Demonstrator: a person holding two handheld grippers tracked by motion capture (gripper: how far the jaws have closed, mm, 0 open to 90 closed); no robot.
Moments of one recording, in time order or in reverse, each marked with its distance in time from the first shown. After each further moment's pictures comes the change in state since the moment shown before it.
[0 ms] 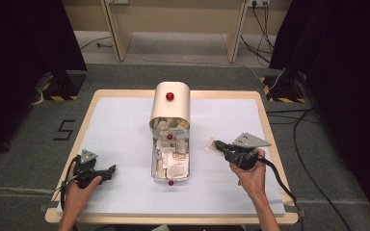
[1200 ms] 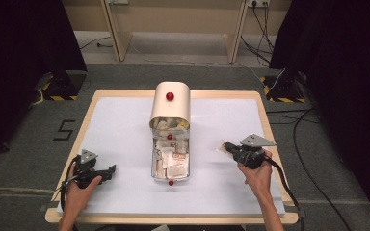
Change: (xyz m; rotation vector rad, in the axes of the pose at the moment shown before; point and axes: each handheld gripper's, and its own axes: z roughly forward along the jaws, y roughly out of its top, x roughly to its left) left arm 0.000 0.000 0.000 0.000 0.000 0.000; right arm -0.031 -0.028 0.003 0.076 -0.074 0.063
